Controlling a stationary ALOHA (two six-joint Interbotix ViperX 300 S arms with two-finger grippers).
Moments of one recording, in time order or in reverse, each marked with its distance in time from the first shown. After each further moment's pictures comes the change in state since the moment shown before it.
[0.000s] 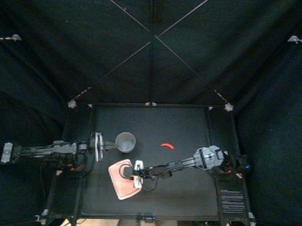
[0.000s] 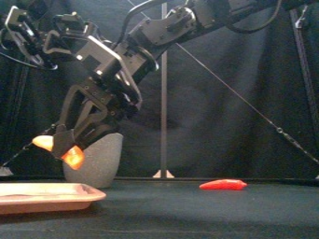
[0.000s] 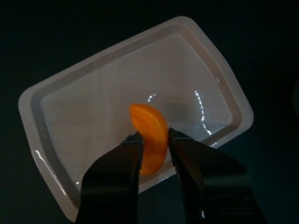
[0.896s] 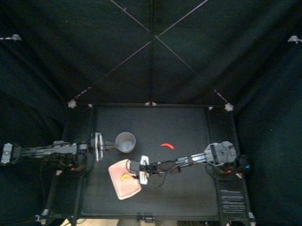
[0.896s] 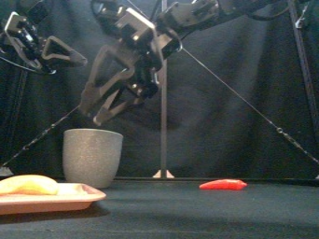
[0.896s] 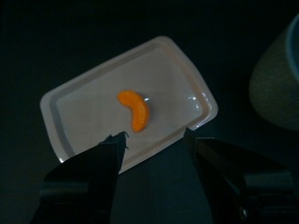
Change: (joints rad) left arm 0.017 0.000 0.025 0.000 0.002 0.000; right arm -0.034 -0.225 0.201 -0.002 -0.089 0.014
